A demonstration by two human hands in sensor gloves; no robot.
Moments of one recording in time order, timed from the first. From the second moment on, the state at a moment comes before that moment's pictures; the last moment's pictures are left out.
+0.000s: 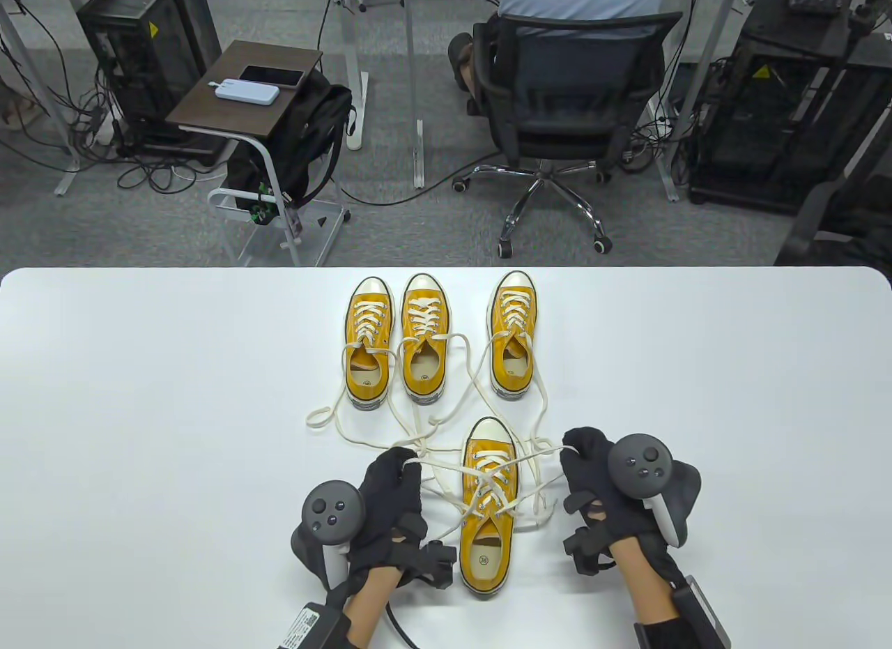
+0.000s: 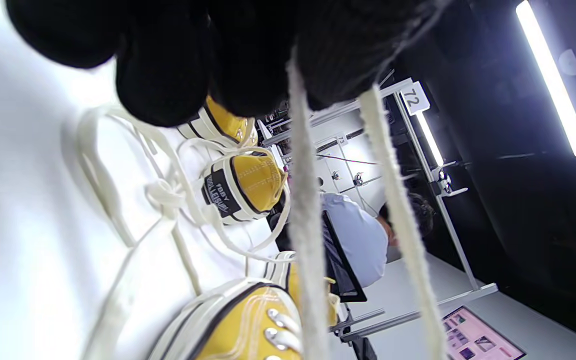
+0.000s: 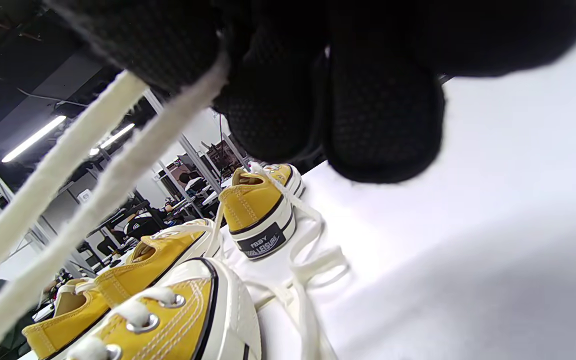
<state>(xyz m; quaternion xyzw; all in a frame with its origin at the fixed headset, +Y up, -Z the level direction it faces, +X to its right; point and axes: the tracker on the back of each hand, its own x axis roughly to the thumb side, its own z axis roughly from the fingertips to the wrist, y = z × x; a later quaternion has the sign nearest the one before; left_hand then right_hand) -0.139 -0.769 -0.271 0.08 0.12 0.55 0.82 0.200 -0.720 -0.309 -0.05 -0.07 0.94 0.33</state>
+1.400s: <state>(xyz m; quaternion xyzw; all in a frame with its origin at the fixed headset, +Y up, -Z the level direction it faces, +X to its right) -0.195 -0.776 -0.270 0.12 0.23 0.60 0.76 0.274 -0.725 -0.310 -0.20 -0.10 0.88 0.43</state>
